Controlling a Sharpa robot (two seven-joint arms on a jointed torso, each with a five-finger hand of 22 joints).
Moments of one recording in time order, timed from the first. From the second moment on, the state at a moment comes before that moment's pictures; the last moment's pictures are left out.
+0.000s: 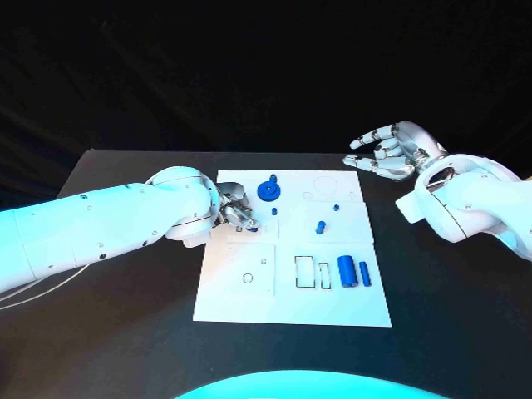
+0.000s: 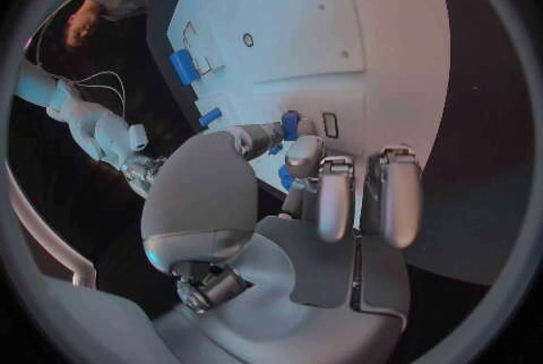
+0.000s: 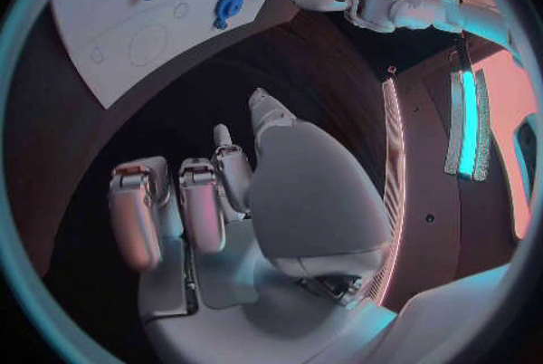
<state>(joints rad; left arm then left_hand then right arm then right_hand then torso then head) 1.28 -0.68 -0.10 1.45 -1.07 0.05 -0.52 1.14 -0.18 0.80 0.19 0.10 0.81 0.07 0.78 0.88 1.30 -0.01 1.20 1.04 1.47 -0.06 1.56 1.31 0.05 1.45 0.05 1.50 1.31 1.36 -0.94 -0.14 1.61 -0.83 -0.60 -0.09 1.41 -0.14 0.13 0.29 0.17 0.86 0.18 0.16 0.34 1.38 0.10 1.35 1.31 1.47 0.02 1.56 1.31 0.01 1.47 0.13 1.57 1.31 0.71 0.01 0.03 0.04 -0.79</state>
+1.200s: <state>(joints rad) 1.28 -0.66 -0.10 1.43 -1.06 0.06 -0.53 1.04 -0.17 0.84 0.16 0.10 0.84 0.06 0.78 0.93 1.33 -0.02 1.20 1.06 1.47 -0.07 1.56 1.31 0.05 1.45 0.04 1.50 1.31 1.36 -0.94 -0.14 1.62 -0.83 -0.60 -0.09 1.41 -0.14 0.13 0.29 0.17 0.86 0.18 0.16 0.34 1.38 0.10 1.35 1.31 1.47 0.02 1.56 1.31 0.01 1.47 0.13 1.57 1.31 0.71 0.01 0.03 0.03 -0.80</state>
